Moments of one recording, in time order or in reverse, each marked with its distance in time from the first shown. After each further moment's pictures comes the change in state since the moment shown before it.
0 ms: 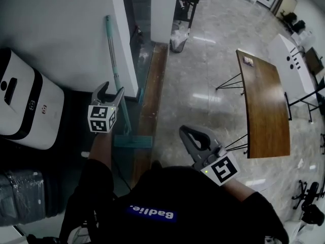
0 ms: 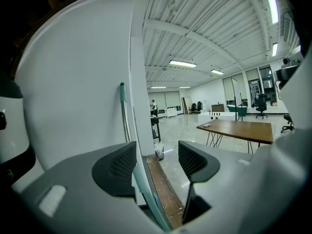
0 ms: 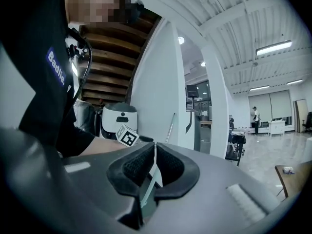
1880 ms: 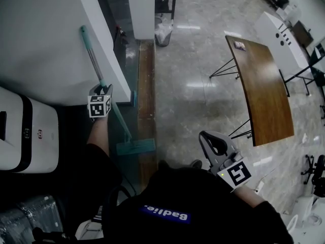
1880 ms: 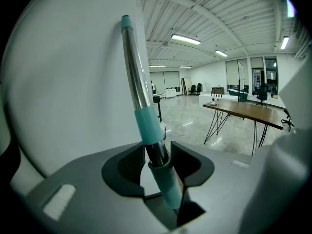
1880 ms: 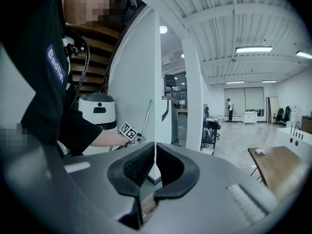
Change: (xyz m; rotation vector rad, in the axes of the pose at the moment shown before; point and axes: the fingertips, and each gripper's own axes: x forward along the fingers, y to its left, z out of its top) left arm 0.142 0.065 -0.095 0.024 0.253 -0.028; right arm -0.029 -0.051 -0.045 0.092 0.143 -0.265
